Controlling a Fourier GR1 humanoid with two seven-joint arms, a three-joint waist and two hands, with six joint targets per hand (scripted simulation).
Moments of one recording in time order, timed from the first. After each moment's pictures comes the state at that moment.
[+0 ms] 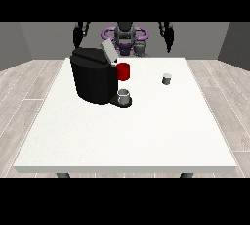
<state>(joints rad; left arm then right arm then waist) 0.01 0.08 -0.01 -1.57 -0.01 0.00 0.01 0.02 -0.13 -0.01 -1.59 0.01 -0.01 0.01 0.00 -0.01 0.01</state>
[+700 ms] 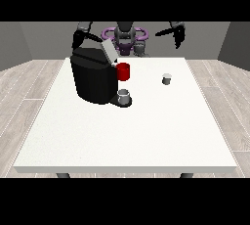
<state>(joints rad) 0.00 0.34 0.01 -1.53 -0.11 -0.23 -0.20 0.00 -0.08 -0.02 -1.54 0.13 -0.16 -0.02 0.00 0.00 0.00</state>
